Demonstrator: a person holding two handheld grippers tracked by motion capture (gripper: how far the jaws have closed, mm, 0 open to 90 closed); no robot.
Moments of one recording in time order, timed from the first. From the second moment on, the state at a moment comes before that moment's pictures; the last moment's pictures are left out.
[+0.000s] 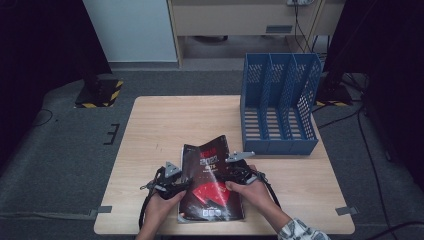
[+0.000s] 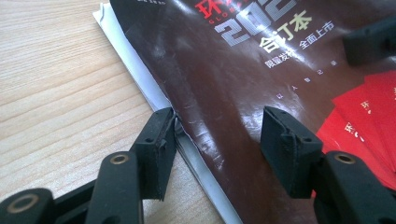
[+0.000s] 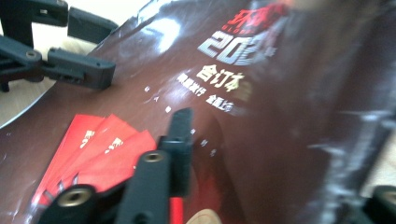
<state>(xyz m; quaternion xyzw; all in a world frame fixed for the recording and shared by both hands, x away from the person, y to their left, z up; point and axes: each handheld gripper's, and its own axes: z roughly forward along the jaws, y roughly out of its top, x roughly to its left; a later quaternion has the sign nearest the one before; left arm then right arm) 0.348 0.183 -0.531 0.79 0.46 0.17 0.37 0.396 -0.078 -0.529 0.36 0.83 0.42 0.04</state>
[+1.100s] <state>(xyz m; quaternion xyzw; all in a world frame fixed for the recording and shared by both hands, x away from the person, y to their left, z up) 0.354 0.180 -0.527 0.79 0.45 0.07 0.41 0.382 -0.084 -0.471 0.29 0.79 0.52 0.12</state>
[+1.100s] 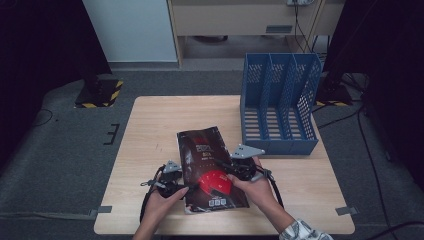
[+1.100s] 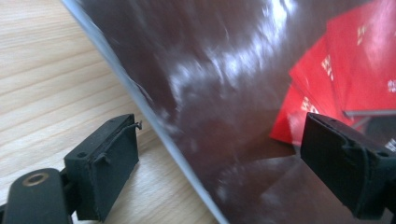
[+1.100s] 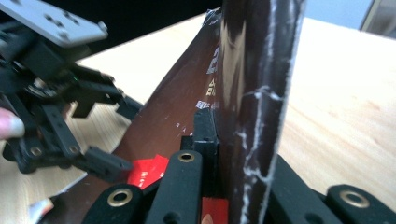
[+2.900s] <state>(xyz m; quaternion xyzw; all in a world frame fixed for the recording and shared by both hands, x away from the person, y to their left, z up) 0.351 0.201 -0.486 0.80 0.41 0.10 0.42 0.395 -0.084 -0.441 0.22 0.83 0.49 0.13</state>
